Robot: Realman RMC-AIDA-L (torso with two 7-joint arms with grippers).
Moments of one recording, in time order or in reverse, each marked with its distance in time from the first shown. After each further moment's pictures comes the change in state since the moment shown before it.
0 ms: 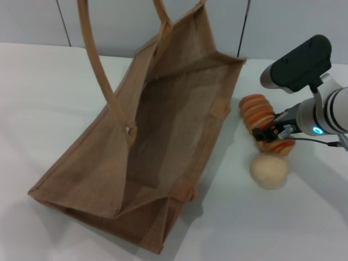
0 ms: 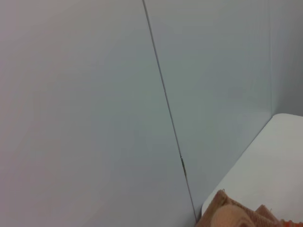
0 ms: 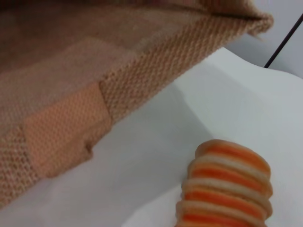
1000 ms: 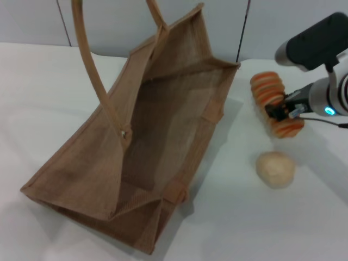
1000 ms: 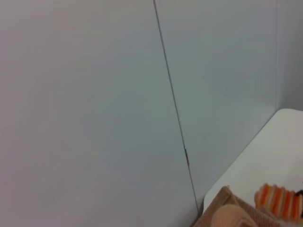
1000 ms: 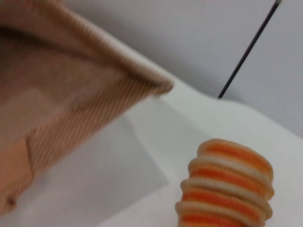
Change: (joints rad) left arm 0.021 0.001 -0.002 -0.014 0.001 0.009 0.006; right arm -0.009 -0.005 0.096 -0.056 -0.055 0.005 -0.002
